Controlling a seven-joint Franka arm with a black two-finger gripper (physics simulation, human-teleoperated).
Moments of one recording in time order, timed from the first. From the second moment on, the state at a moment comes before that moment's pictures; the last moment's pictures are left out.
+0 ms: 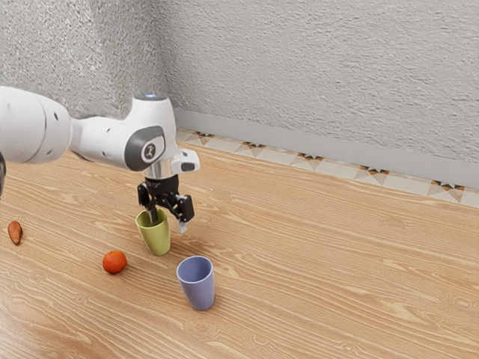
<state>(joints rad) -0.06 0.33 0.10 -1.91 -0.02 2.11 0.06</state>
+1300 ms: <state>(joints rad) -0.09 0.23 0.12 -1.91 -0.01 2.12 0.07</state>
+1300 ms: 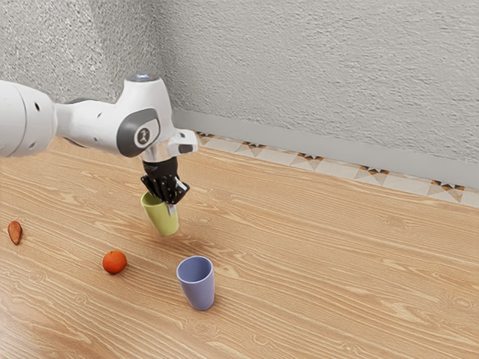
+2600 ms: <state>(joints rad) -0.15 -0.13 -0.05 -2.11 0.00 1.96 0.07</state>
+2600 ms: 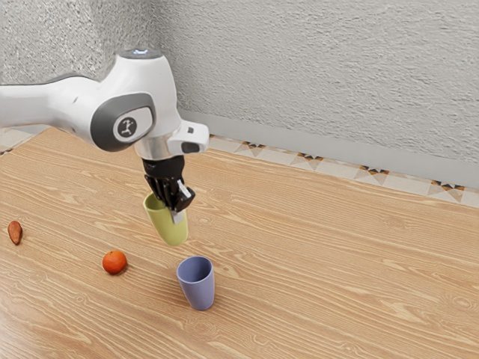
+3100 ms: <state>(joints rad) -0.15 -0.10 -0.14 -2.13 0.00 1.94 0.07</state>
